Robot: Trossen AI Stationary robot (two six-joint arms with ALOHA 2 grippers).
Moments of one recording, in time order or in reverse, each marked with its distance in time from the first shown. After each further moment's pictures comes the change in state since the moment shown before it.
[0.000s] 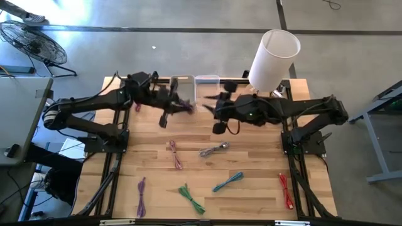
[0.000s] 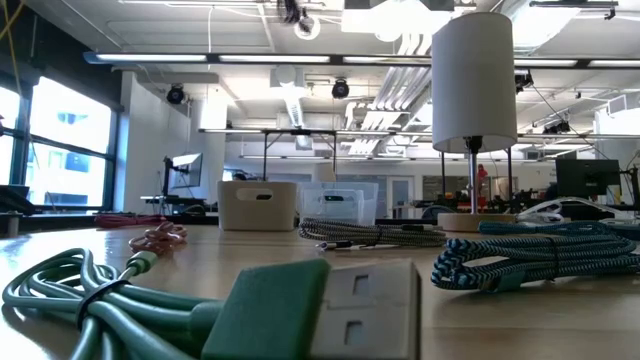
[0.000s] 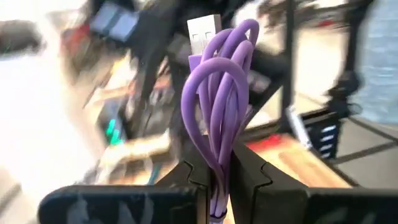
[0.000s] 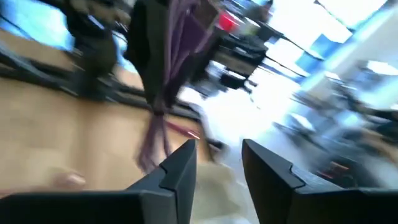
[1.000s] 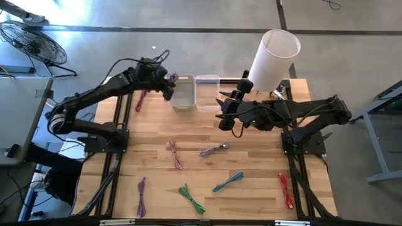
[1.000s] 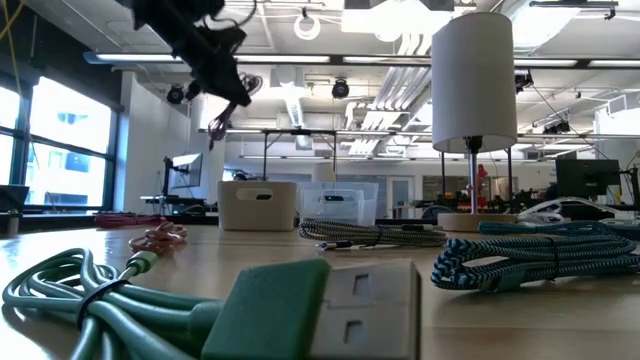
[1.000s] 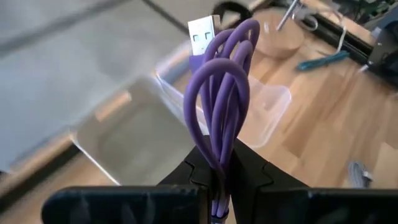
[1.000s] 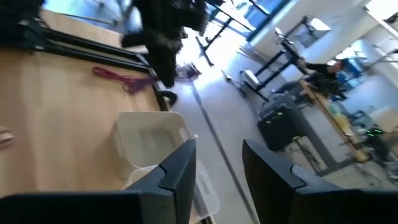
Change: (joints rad) left arm 0.390 0.079 -0.003 -0.502 -0.325 -0.353; right arm 0.050 -0.031 -0.001 -0.204 0.261 0.122
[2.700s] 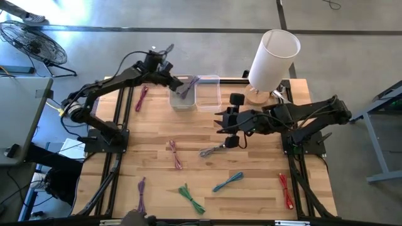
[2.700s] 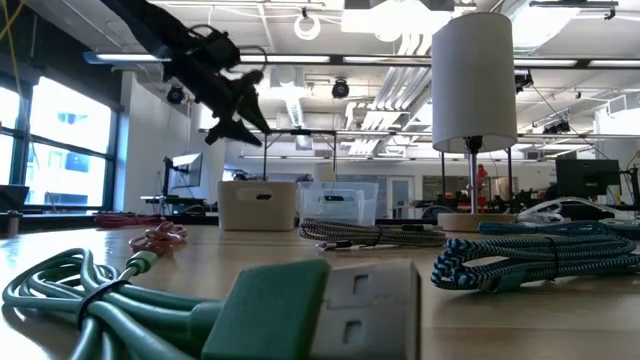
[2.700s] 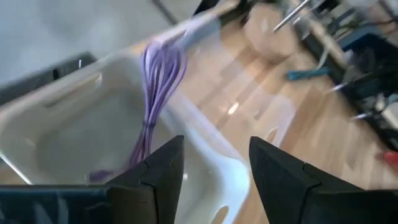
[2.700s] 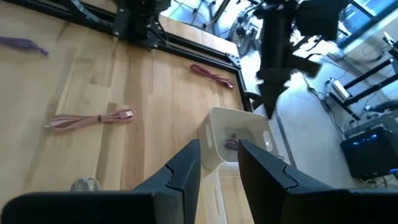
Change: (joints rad) left arm 0.178 0.228 0.003 0.203 0.313 -0.063; right arm 0.061 0.000 0.000 -0.120 -0.294 0.083
